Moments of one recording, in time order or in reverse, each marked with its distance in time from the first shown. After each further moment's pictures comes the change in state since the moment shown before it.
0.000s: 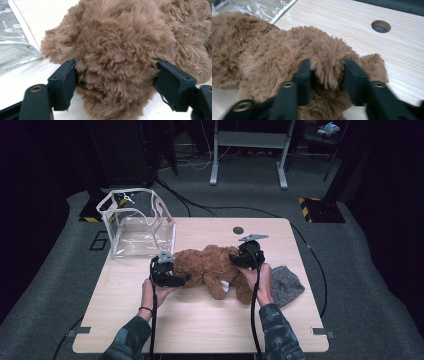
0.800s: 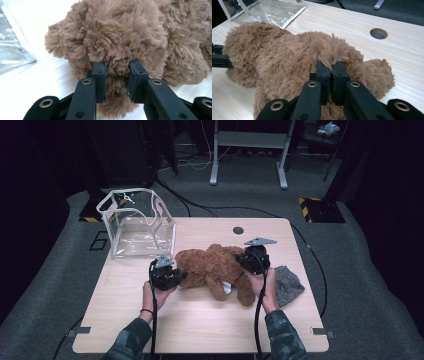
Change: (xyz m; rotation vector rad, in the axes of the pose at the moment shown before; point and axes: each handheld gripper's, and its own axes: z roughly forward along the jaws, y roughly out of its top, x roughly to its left) left arm -0.006 -0.009 -0.001 -0.061 -0.041 0.000; right arm 0.000 -0.010 -0.030 -0.082 0.022 -0.004
